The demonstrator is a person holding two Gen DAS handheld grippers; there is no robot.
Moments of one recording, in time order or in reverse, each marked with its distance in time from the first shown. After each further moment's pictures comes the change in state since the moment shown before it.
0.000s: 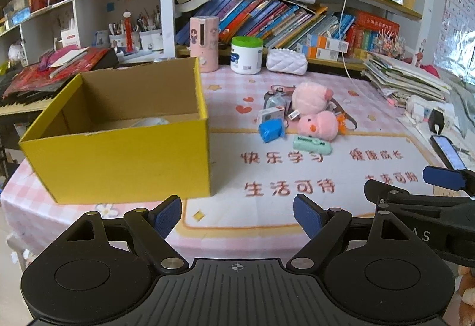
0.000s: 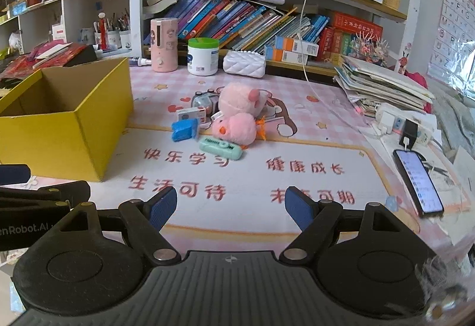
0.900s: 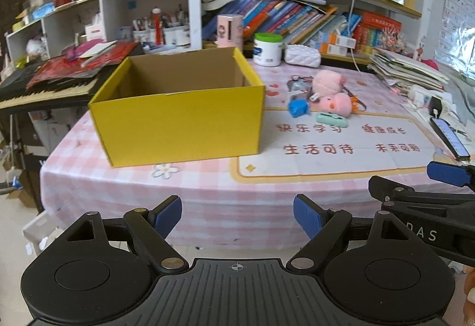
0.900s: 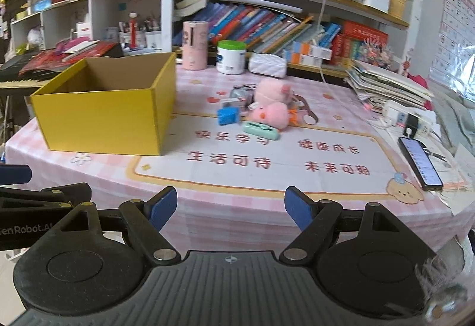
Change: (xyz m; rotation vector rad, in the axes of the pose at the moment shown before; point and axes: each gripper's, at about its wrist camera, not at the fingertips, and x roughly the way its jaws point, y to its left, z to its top) left arm -0.069 0.058 -0.053 0.008 0.003 0.018; right arm -0.073 0.069 -0.045 -0.008 -0.022 0.013
